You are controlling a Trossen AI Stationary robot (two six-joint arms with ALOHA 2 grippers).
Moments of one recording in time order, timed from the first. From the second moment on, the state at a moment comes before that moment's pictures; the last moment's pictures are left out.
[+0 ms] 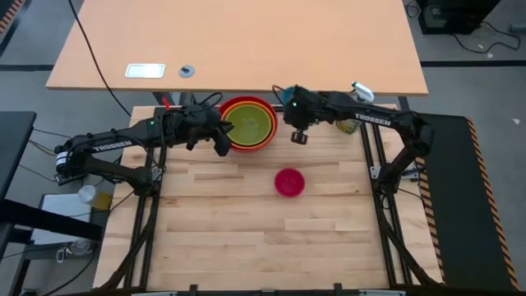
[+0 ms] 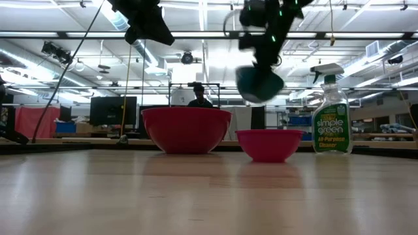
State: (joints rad) left arm 0.26 1.13 1.09 -0.47 -0.27 -0.25; right arm -0.43 1.65 1.47 -0.87 0.17 -0.29
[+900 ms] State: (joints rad) left arm 0.15 1.10 1.12 -0.25 -0.28 -0.29; right arm -0.33 2.19 1.90 -0.64 0.03 -0.32
